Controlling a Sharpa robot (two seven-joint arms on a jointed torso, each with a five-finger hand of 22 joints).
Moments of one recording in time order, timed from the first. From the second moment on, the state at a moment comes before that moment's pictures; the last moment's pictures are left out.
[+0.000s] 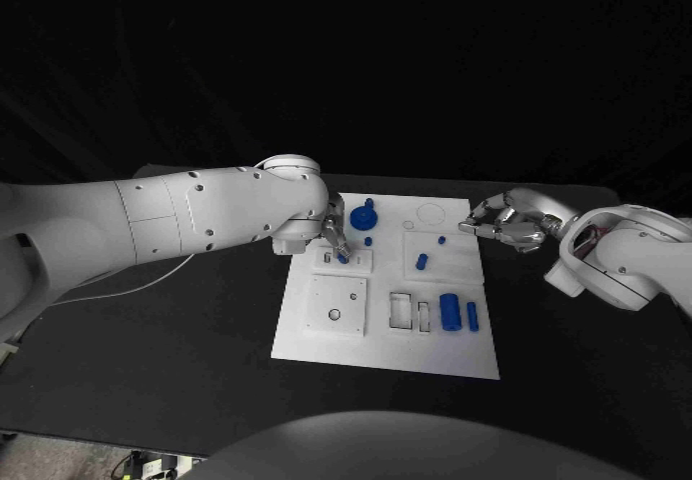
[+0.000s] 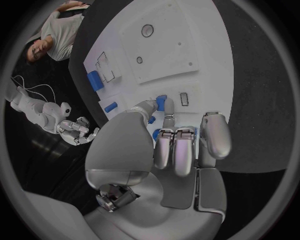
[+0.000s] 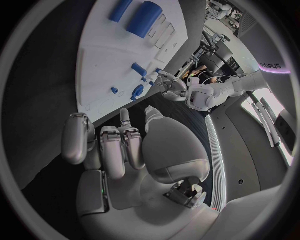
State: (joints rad) left arm 1.38 -0.54 -0.22 1.32 -1.01 0.19 -0.67; left_hand 1.32 -0.09 0.34 0.15 0.46 1.01 0.05 0.43 0.71 1.47 -0.03 1.57 1.31 1.47 -0.08 1.57 1.31 0.07 1.37 0.03 1.35 1.31; right arm 1.31 -0.96 -0.23 1.54 -1.00 -0.23 0.00; right_hand 1.21 0.13 -0.03 0.29 0.31 0.69 0.14 0.44 0.47 1.47 0.06 1.57 1.31 1.47 0.00 1.57 1.31 0.06 1.35 0.13 1.31 1.31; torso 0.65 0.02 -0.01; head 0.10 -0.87
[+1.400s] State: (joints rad) left arm 1.37 -0.54 -0.22 1.33 -1.01 0.17 -0.67; left_hand 1.32 -0.08 0.34 0.15 0.45 1.01 0.04 0.43 0.72 1.47 -0.03 1.57 1.31 1.47 -0.08 1.57 1.31 0.07 1.37 0.03 1.35 1.31; right arm 1.31 -0.96 -0.23 1.53 -1.00 -0.23 -0.01; right_hand 1.22 0.13 -0.03 0.29 0.31 0.69 0.14 0.44 0.47 1.47 0.06 1.57 1.31 1.46 0.01 1.57 1.31 0.06 1.34 0.13 1.30 1.31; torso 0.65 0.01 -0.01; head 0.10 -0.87
